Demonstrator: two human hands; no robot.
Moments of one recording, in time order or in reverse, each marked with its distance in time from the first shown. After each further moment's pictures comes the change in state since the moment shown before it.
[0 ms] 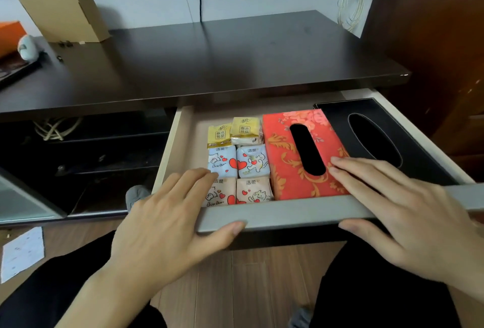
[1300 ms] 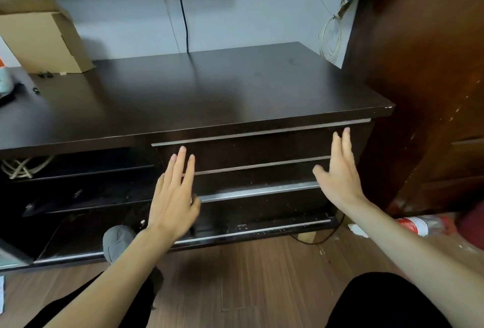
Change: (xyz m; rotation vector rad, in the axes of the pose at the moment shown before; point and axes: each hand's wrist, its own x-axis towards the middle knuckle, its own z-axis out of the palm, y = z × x) left_hand 0.120 -0.075 0.143 -0.064 0.004 -0.188; right_hand 0.160 0.074 0.109 0.434 0.240 0.715
